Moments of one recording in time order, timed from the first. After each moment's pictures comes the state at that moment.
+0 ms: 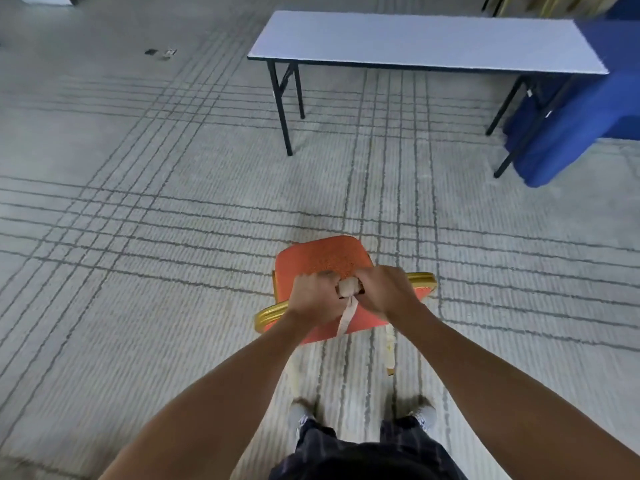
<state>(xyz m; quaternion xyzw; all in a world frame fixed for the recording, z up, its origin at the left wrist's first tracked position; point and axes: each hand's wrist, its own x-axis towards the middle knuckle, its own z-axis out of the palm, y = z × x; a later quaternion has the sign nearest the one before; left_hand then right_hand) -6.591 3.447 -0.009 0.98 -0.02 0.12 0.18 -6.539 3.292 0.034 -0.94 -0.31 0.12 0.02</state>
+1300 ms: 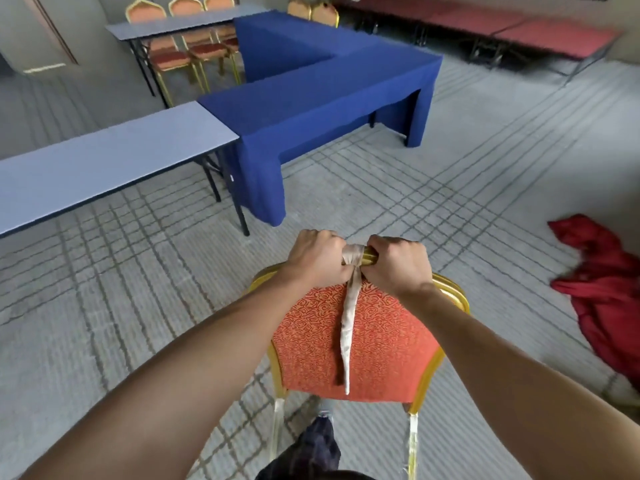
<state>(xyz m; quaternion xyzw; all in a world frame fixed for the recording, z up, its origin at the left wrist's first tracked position) -6.191 2.723 0.116 0.87 -0.49 0.03 0.06 -6.304 2.593 0.100 -0.96 0.18 -0.20 0.05</state>
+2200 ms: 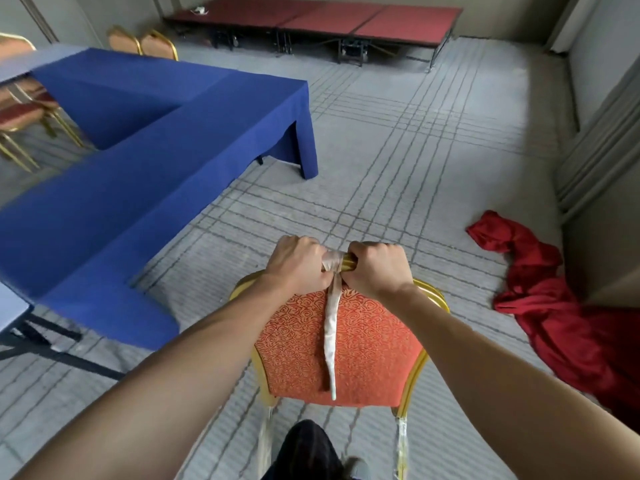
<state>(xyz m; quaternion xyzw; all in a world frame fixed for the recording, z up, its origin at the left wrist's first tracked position) -5.918 2.106 0.137 0.75 -0.66 0.02 0.03 -6.067 2.021 0.121 -0.93 0.36 -0.10 0.05</state>
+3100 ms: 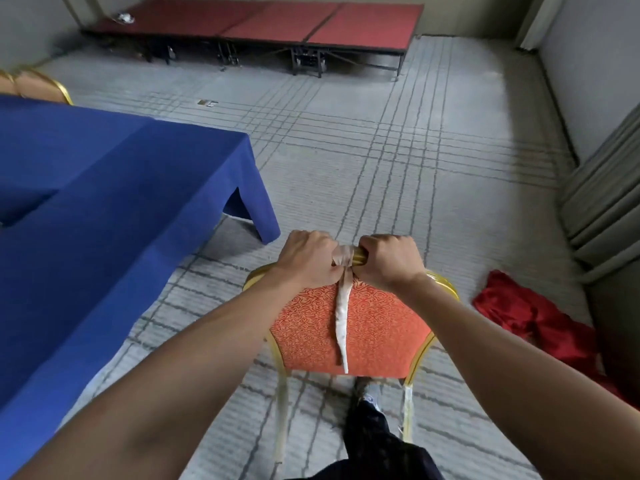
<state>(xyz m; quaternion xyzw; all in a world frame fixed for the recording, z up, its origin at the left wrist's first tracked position) -5.642 1.411 0.109 0.69 -0.72 0.01 0.04 -5.810 1.348 0.095 -0.91 0.39 -0.16 0.03</state>
